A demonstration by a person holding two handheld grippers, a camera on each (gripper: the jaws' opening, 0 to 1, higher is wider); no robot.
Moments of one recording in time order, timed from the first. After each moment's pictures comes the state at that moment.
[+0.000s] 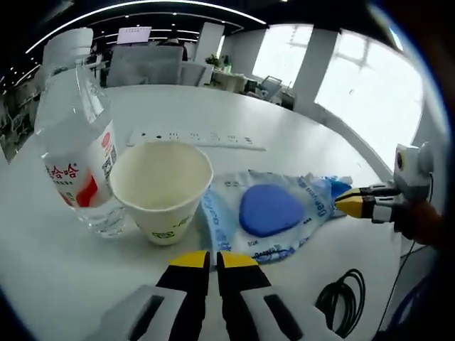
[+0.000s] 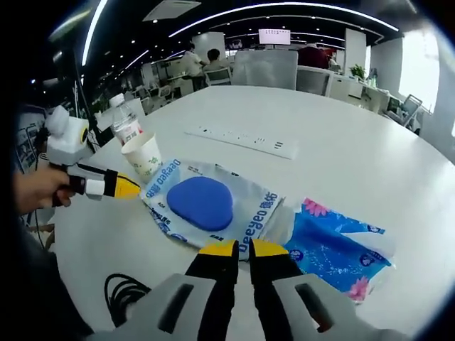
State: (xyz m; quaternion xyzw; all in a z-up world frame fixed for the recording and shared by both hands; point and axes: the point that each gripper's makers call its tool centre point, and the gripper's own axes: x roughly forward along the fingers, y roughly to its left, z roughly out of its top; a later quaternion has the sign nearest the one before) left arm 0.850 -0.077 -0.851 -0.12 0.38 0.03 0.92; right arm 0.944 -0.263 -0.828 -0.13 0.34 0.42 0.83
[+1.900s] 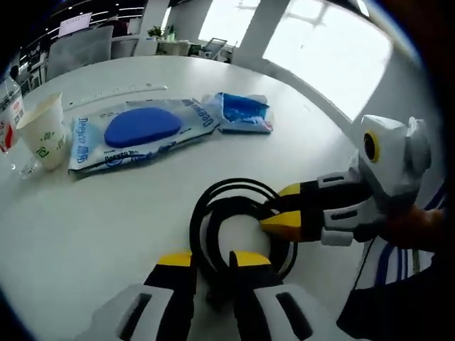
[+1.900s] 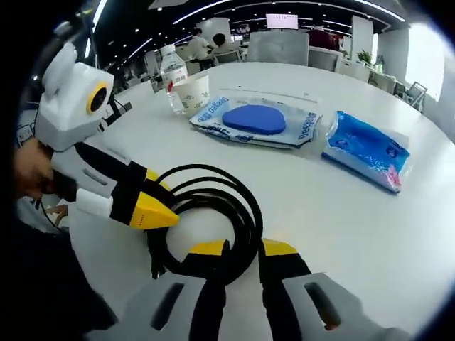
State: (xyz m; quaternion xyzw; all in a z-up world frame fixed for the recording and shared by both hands) left arm 0.767 -0.235 -0.873 -0.09 0.46 -0.13 0.87; right arm 0.805 -0.309 -0.878 -0.12 0.40 0.41 0.81
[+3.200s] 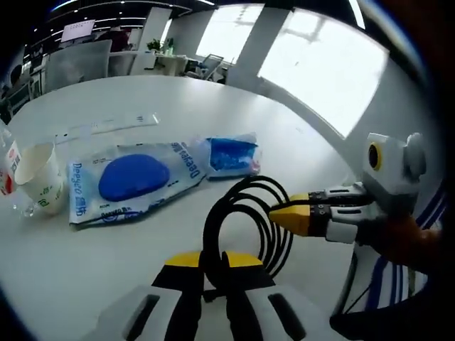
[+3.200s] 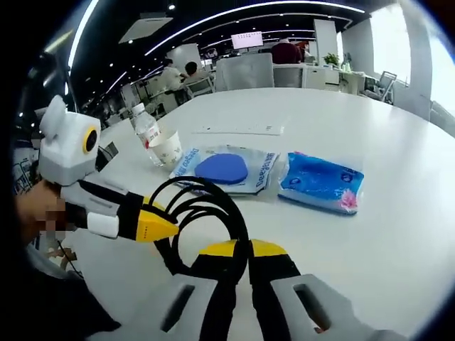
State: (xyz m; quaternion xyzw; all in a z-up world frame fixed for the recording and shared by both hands) left arm 0.817 -0.248 -0.818 -0.11 0.41 -0.14 0.89; right arm 0.857 -0.330 -0.808 -0.07 0.36 0.37 0.85
